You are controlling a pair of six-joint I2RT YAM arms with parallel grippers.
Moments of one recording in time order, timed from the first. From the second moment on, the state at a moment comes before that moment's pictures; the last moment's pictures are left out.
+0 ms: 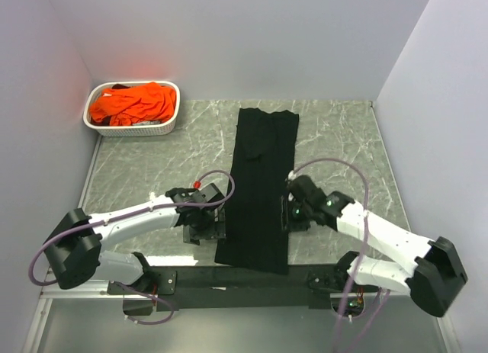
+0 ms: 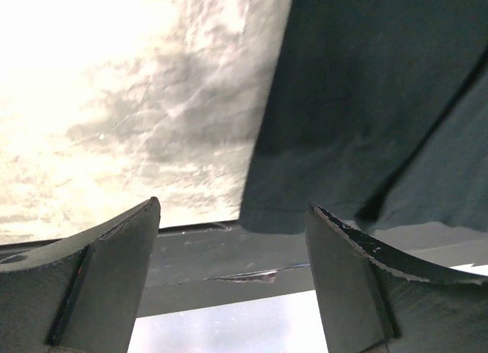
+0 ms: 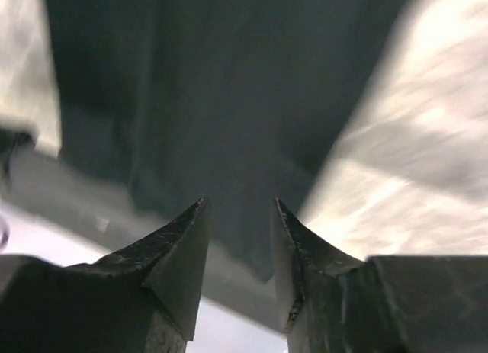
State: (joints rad) left arm -0.91 1.33 0.81 -0.80 -0.02 -0.98; right arm 0.67 1.10 0.70 -0.67 -0.12 0.66
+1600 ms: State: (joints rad) left arm -1.01 1.39 0.75 -0.72 0.06 -1.04; right arm 0.99 0.99 0.40 -0.65 -0.19 1.12
